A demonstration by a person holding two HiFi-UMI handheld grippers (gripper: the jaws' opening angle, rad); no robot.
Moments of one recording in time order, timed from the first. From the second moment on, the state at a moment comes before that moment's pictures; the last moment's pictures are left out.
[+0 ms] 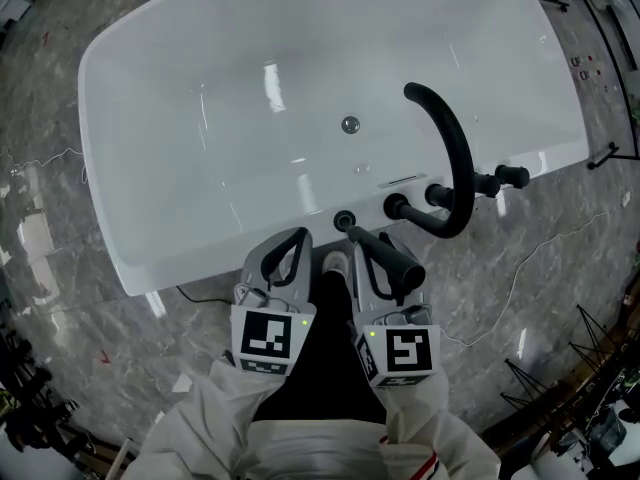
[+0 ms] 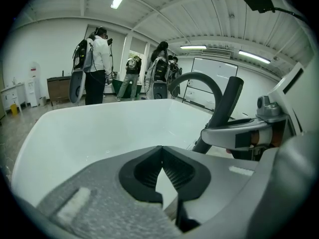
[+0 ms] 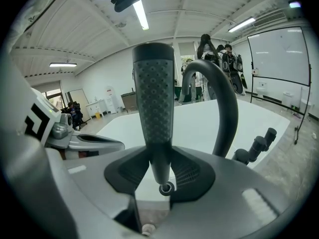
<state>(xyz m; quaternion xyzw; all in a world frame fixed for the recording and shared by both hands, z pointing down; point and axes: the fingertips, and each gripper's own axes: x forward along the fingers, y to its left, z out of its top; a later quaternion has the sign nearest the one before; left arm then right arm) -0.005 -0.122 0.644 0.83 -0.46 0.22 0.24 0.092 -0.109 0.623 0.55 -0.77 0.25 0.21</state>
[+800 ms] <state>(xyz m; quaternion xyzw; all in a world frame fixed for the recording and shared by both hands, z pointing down) -0.002 -0.131 0.688 0.83 -0.45 0.23 0.25 0.090 -0.115 0.667 0.55 -0.76 0.26 0.22</state>
